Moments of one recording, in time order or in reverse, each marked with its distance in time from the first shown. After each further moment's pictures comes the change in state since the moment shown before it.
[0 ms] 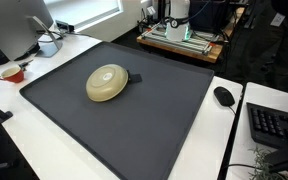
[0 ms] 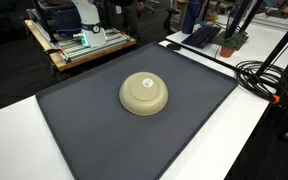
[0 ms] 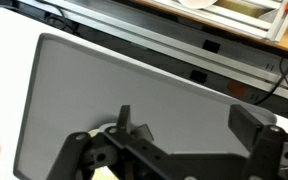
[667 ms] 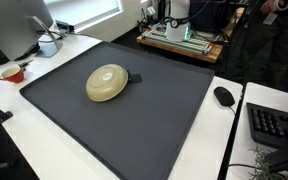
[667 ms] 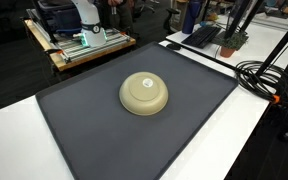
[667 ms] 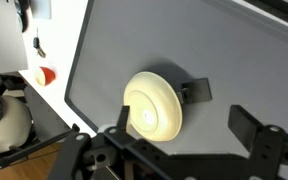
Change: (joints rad) arm -0.013 0.184 0.010 -0.165 -0.380 0.534 0.081
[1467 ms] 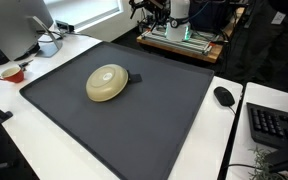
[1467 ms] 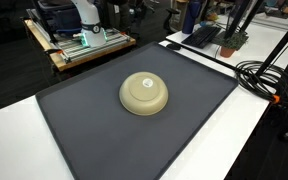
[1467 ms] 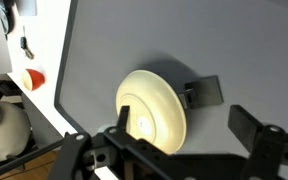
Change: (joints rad) arm -0.062 0.233 -0.002 -0.033 -0.171 0.206 0.201
